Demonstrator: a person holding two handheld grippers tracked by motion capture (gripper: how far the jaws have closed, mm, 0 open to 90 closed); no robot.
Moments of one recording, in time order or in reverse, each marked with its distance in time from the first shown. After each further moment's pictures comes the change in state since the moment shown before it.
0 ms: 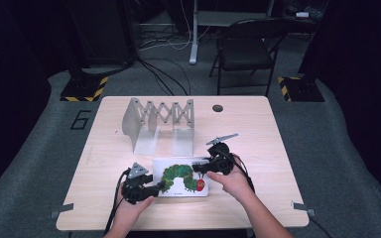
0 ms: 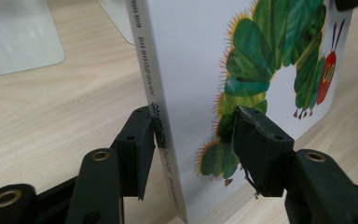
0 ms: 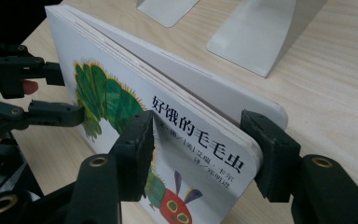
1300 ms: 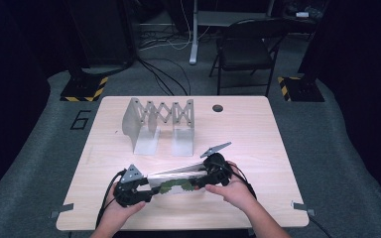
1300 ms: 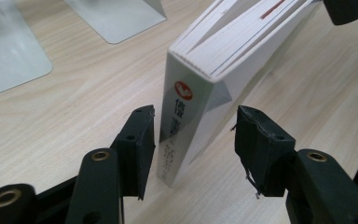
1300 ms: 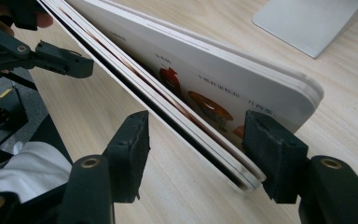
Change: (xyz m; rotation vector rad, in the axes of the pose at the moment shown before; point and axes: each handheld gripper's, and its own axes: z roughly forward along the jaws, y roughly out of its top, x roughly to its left) left arm 0.006 0.000 -0.016 0.063 -0.105 0.191; right arm 0.025 -0.018 -0.002 0.077 0.037 -0.139
